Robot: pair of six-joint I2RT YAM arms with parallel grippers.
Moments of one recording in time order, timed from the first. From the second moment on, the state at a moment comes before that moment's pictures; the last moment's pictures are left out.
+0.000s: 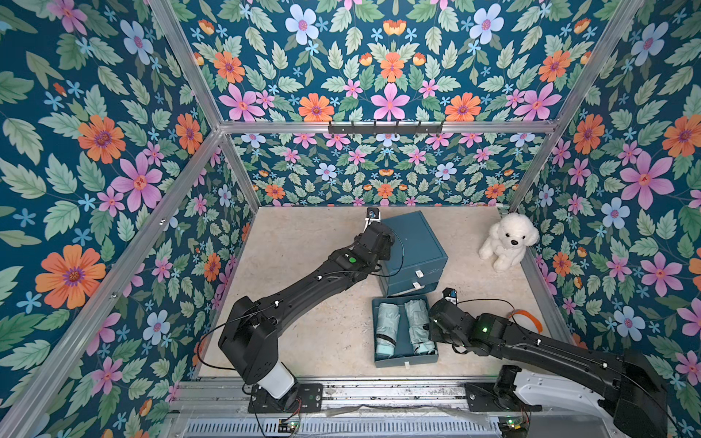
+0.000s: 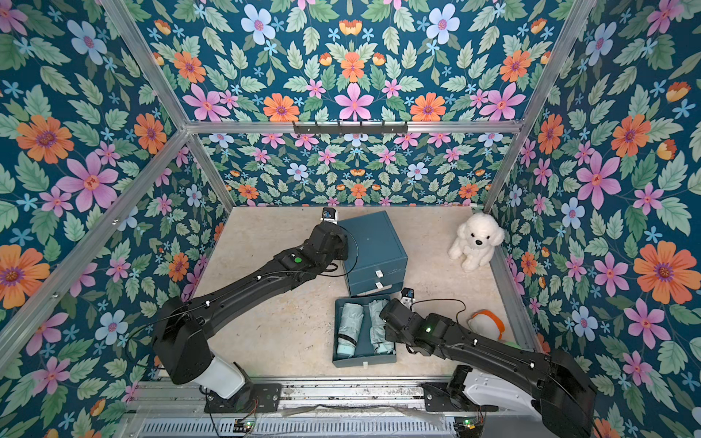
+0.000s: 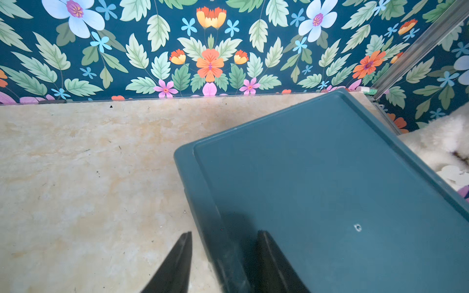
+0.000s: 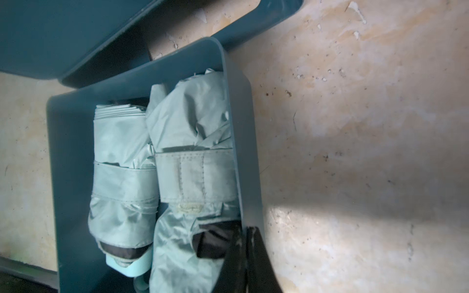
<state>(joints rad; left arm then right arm) -0.79 1.59 1.31 -0.33 -0.44 -0.40 0.98 1.05 0.60 -0.62 0.19 1.01</state>
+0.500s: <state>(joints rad) -0.73 1.60 1.28 -0.29 -0.41 -0.34 0.91 0.84 0.48 -0.60 0.14 1.00</state>
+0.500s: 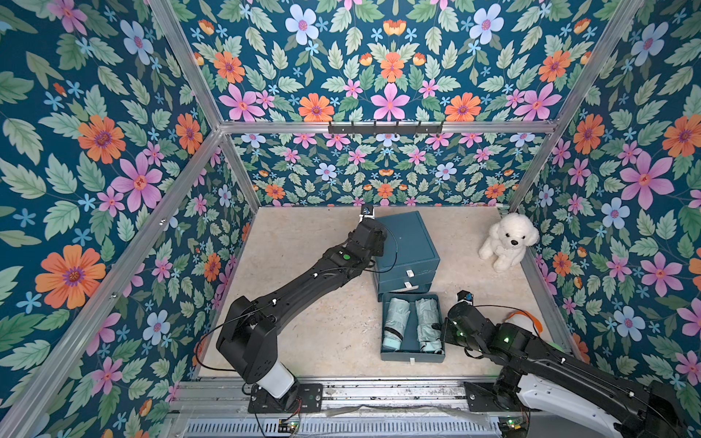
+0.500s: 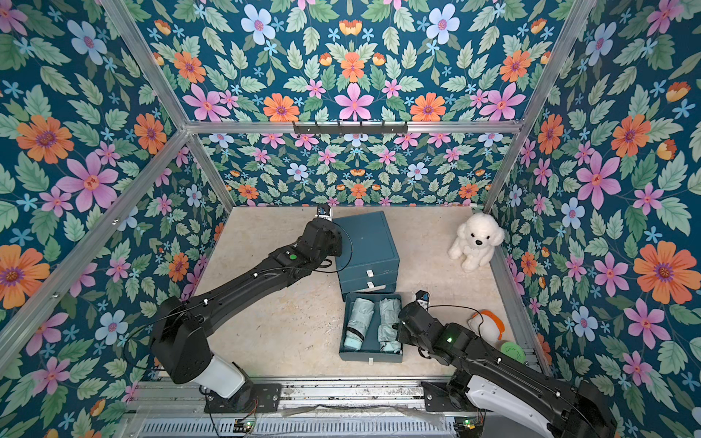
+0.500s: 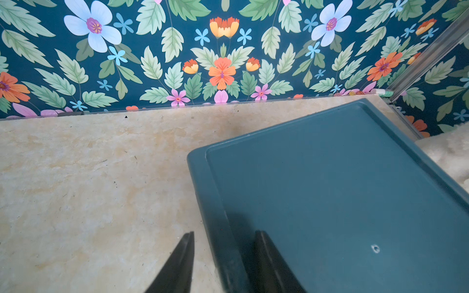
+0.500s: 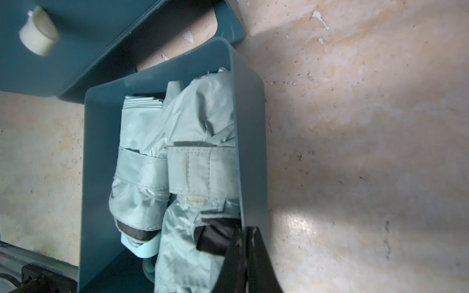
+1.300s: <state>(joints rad) -0.73 1.57 1.22 -0.23 -0.40 -0.30 0.82 1.09 0.53 -0.39 0.08 0.76</state>
